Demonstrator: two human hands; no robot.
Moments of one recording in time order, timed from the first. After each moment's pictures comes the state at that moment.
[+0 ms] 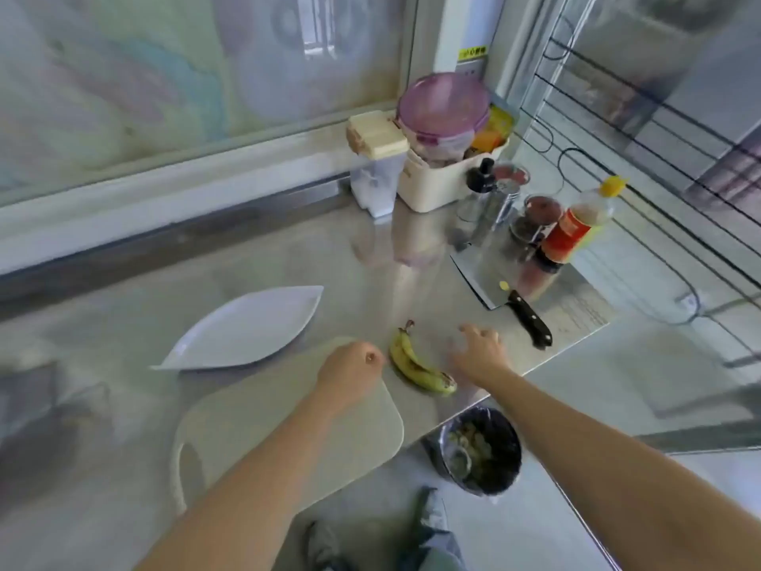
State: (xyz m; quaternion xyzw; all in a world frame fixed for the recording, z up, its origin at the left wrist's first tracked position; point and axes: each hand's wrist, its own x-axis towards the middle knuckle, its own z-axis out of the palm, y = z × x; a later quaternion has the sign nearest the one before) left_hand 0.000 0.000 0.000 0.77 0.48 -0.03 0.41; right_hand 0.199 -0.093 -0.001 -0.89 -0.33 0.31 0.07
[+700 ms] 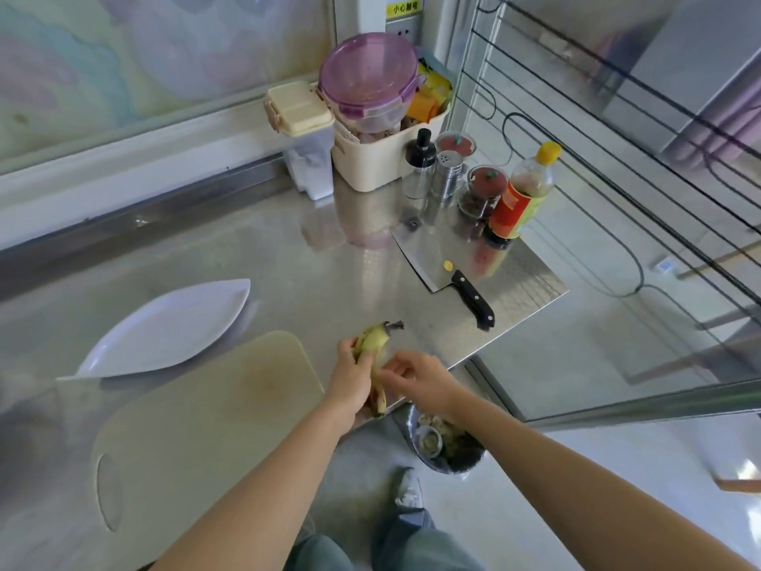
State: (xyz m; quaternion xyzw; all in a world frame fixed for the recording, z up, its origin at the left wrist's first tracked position) left_hand 0.088 -0.075 -0.006 0.52 0.56 0.10 0.64; right_hand 0.205 -0.150 0.000 -0.74 -0.44 0.44 0.25
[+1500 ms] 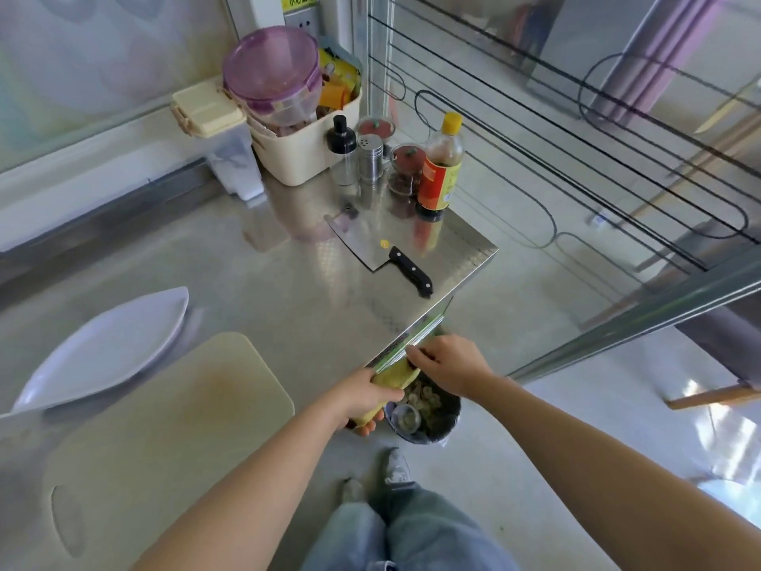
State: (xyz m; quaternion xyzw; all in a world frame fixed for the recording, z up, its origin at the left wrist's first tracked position) left_hand 0.114 -0.137 0.018 0.63 0.41 -0.25 0.61; right_hand 0.262 -0.239 0.006 -0.83 -0.47 0.26 0.14
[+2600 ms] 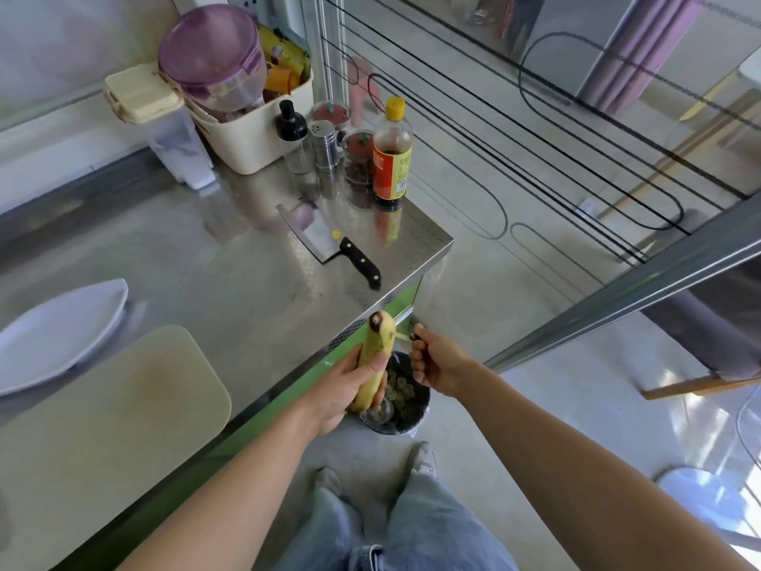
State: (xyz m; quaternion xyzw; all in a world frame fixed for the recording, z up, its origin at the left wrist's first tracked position) left_hand 0.159 -0.195 0.005 0.47 0.32 -0.03 0.82; right_hand 0.315 -0.286 -0.007 -0.61 0.11 0.60 0.51
